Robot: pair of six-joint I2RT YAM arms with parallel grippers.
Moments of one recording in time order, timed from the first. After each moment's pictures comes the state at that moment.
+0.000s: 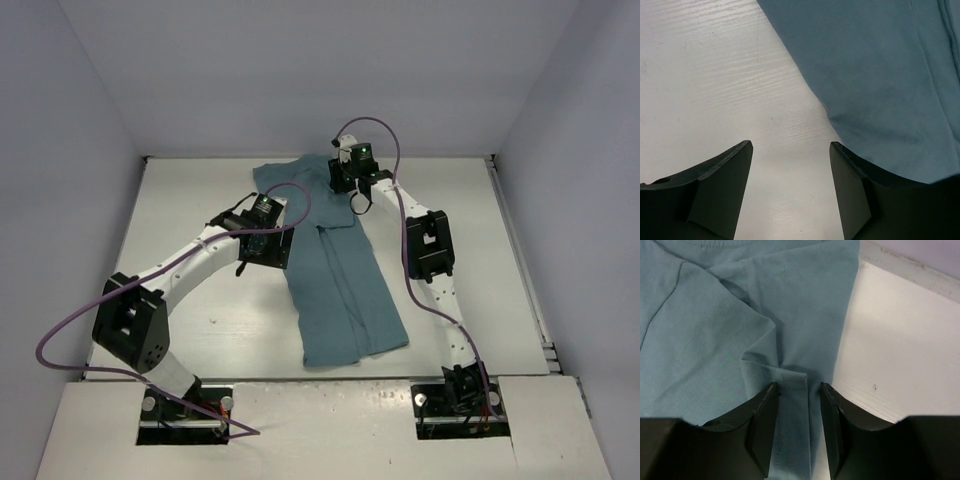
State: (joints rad) left arm -0.55 1.58 1.25 -0.74 -0.08 -0.31; right arm 0.34 2.63 2.24 -0.20 -0.18 -0.03
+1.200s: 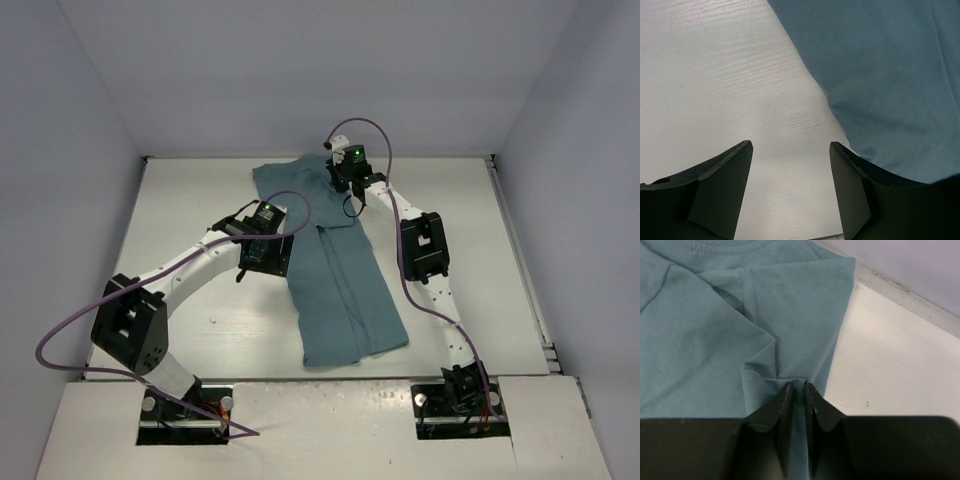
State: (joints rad) left arm -0.57 1.57 1.20 -0.76 -0.09 -0.33; right arm 0.38 2.66 2.26 -0.15 -0.09 -0.14
